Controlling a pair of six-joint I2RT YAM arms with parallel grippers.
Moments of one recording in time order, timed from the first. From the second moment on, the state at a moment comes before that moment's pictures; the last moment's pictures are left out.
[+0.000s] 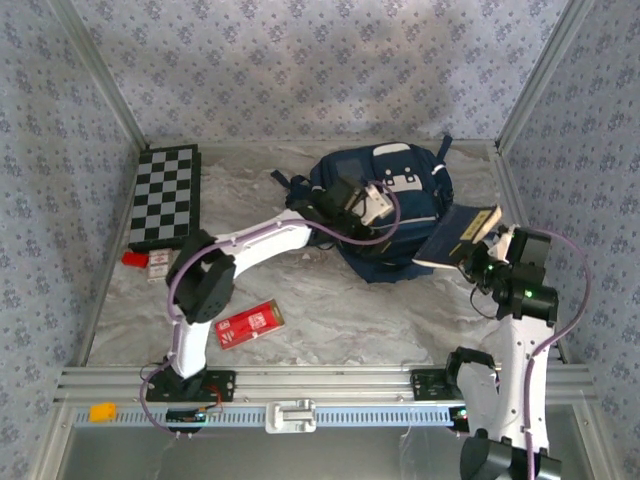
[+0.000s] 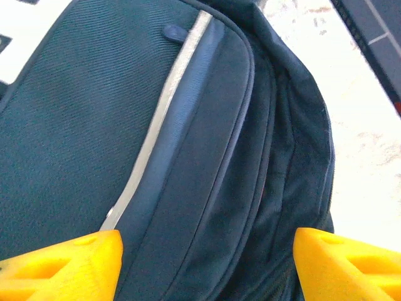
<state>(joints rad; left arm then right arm) -0.88 2.01 1.62 -0.36 0.24 0.09 -0.31 0.72 0.85 -0.92 -0.49 0.59</state>
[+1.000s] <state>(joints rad) -0.95 2.30 1.94 -0.49 -0.04 0.18 -0.44 0.77 0.80 -0.92 -0.65 0.53</state>
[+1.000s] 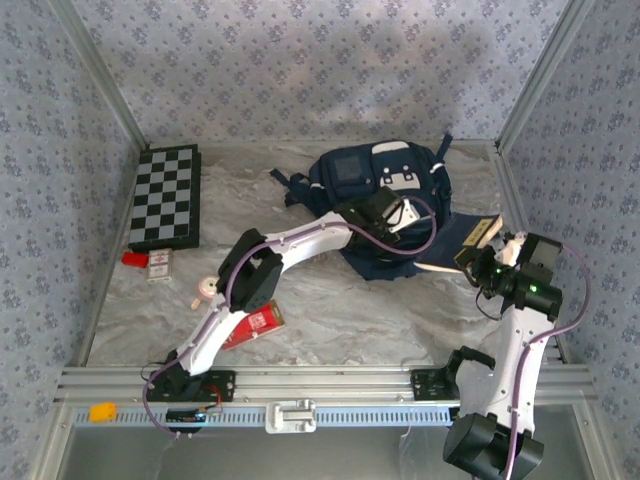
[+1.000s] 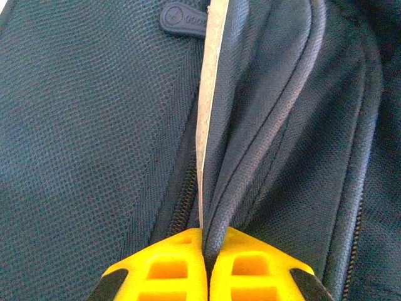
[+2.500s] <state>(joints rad) -0.73 1.81 1.68 -0.59 0.04 0.06 0.33 1.29 0.83 -0.39 -0.59 0.70</state>
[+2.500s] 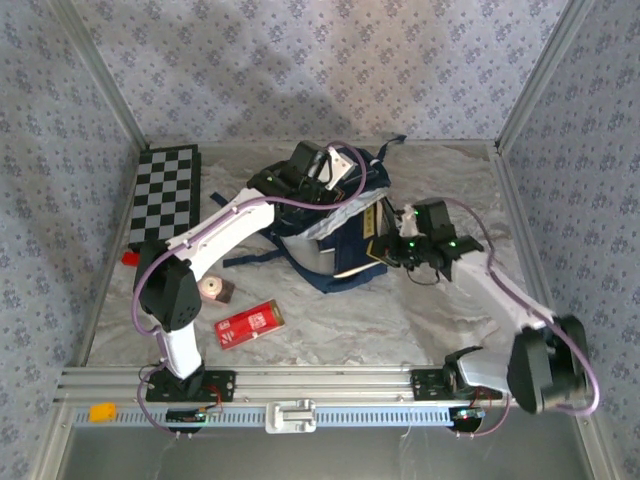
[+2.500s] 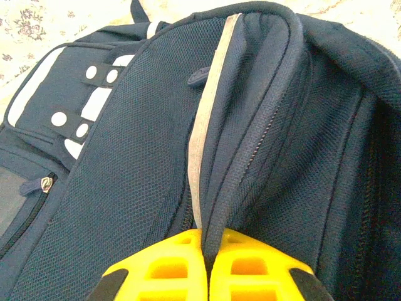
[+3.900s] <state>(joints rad) -0.71 1.81 1.69 -0.61 0.03 0.05 0.48 1.71 0.94 -0.08 -0.21 0.61</state>
